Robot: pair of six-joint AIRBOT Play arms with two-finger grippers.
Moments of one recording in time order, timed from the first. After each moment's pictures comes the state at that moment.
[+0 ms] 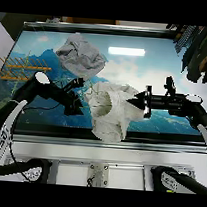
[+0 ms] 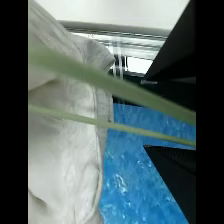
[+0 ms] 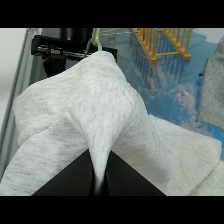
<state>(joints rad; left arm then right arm) -0.13 -1.40 1.07 0.84 -1.39 -0.23 -0.10 -1.25 0.82 -0.10 1.44 -0.40</state>
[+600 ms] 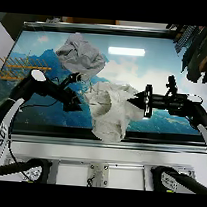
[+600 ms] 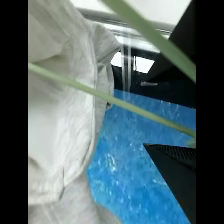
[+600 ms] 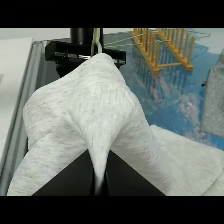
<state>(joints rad) -0.09 -1.40 1.12 0.84 -1.38 -0.32 -0.10 -1.25 0.82 -0.07 1.47 -0.39</state>
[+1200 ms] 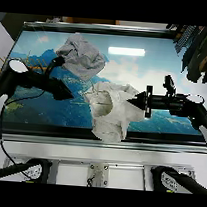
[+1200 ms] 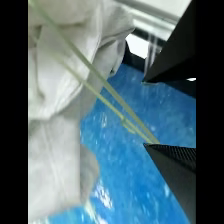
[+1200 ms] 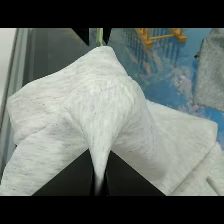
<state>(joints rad) 0.07 -1.33 1.21 0.84 -1.38 -0.52 -0.10 -1.20 0.82 -0.15 1.39 -0.32</state>
